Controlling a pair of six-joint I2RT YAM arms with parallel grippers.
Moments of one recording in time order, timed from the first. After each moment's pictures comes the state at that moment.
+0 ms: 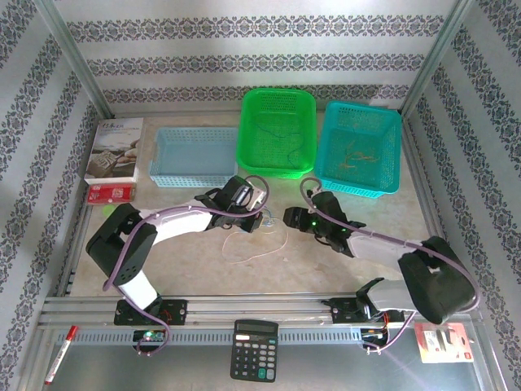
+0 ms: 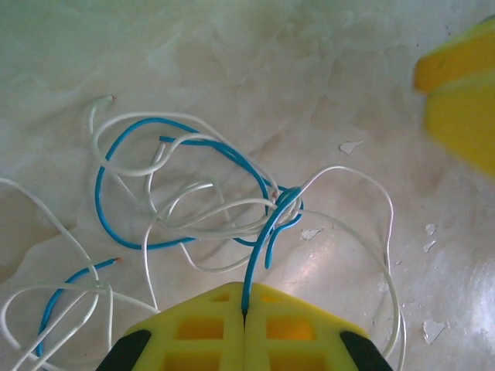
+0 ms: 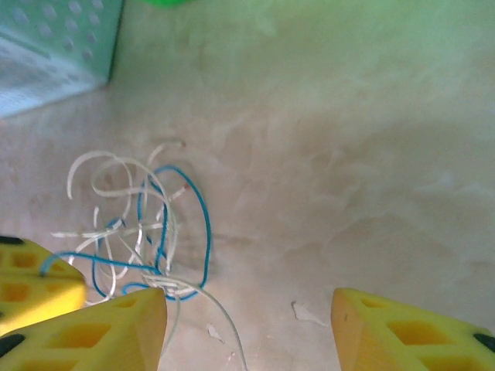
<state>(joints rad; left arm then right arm) -0.69 1.65 0.93 -0.20 0.25 -0.25 0.54 1.33 0.44 0.17 -0.18 0.72</state>
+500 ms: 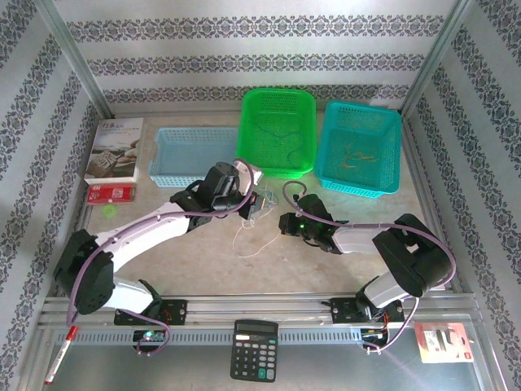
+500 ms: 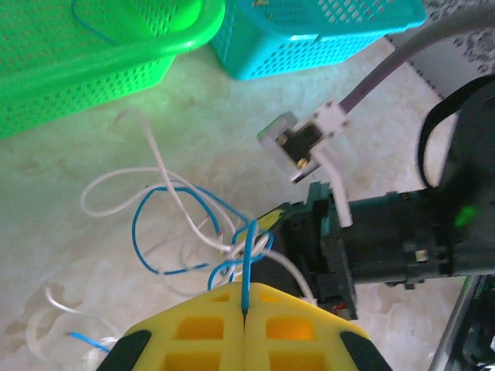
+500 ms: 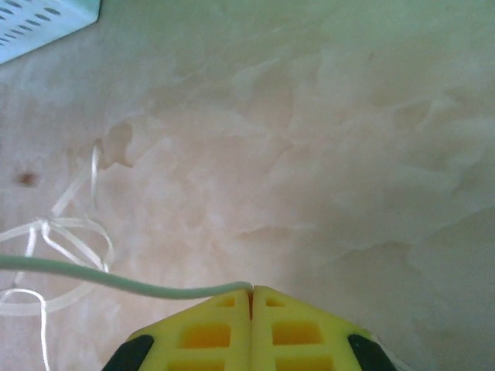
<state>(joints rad) -0.69 1.39 0.97 -0.20 0.26 -0.28 0.61 1.52 0.46 0.31 -0.19 0.76</state>
